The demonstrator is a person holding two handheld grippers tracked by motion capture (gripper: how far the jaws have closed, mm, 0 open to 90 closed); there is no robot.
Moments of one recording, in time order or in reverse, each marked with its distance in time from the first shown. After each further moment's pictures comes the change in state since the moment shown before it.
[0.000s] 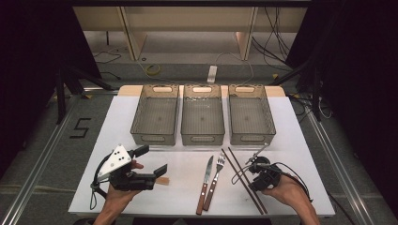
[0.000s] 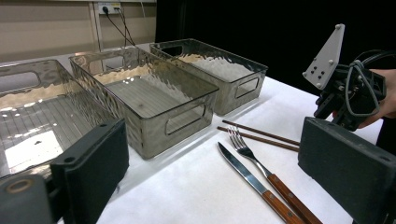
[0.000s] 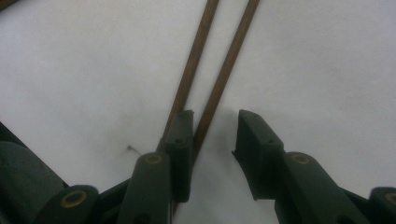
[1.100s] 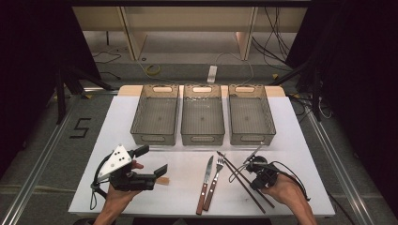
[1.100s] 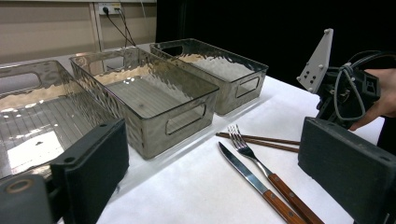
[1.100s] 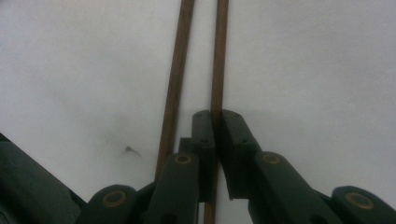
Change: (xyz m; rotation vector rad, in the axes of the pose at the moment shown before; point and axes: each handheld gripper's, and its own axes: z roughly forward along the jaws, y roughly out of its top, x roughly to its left) left arm -0.001 0.000 0.000 0.001 0.004 0.006; right arm 0.001 0.007 0.006 0.075 -0.007 0.039
